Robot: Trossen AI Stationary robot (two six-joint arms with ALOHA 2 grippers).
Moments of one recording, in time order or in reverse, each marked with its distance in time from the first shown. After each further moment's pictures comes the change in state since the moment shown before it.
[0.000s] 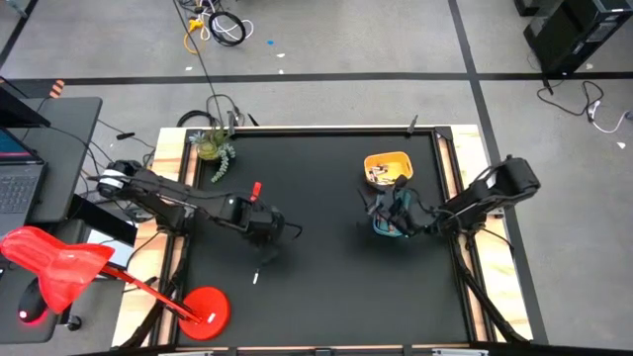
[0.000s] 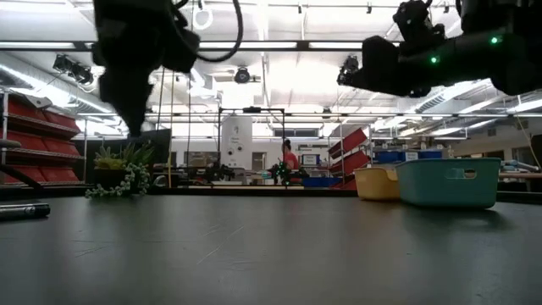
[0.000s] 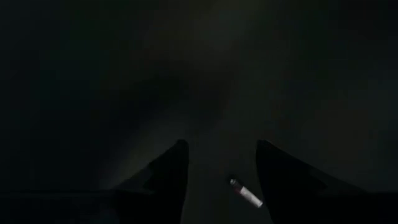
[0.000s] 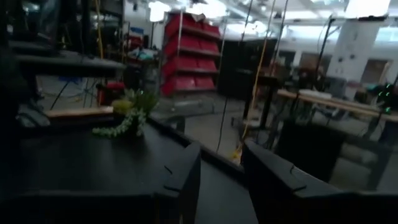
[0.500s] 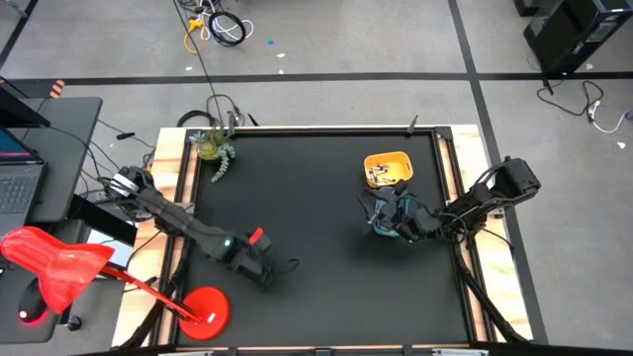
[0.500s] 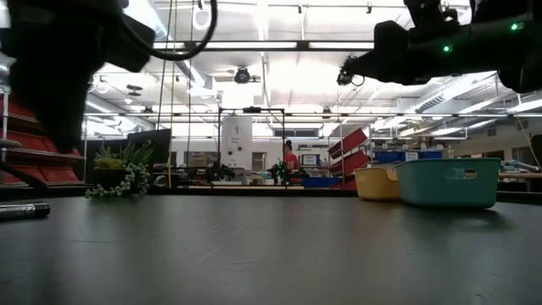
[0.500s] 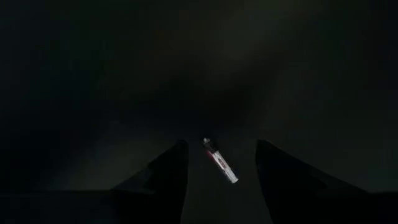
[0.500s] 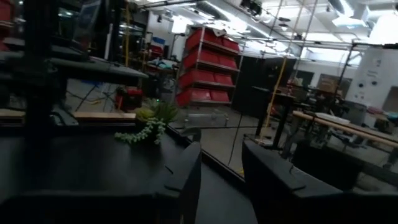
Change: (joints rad) left arm -0.302 0.101 -0.001 -0.015 -0.163 -0.513; right arm 0.065 0.011 0.001 0.091 -0.035 -0.140
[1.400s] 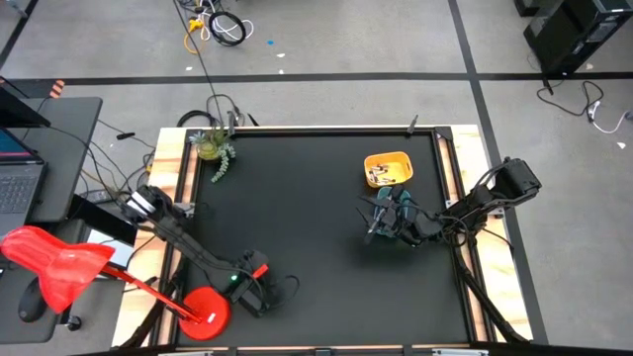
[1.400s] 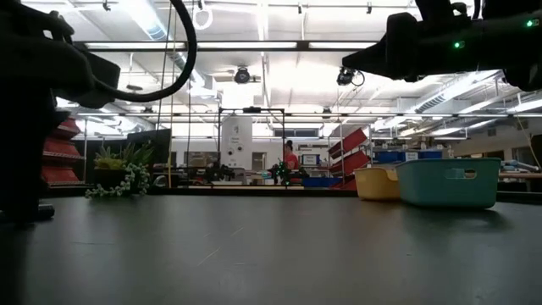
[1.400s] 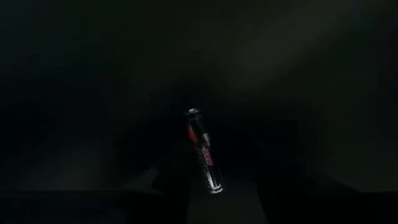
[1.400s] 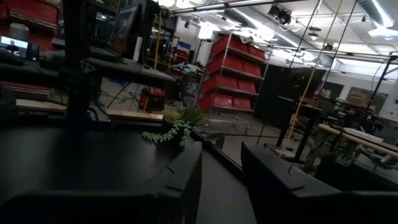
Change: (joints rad) left arm -0.177 0.231 0.000 0.127 -0.115 -0.355; right arm 0.045 0.000 0.001 -0.029 -0.080 -0.020
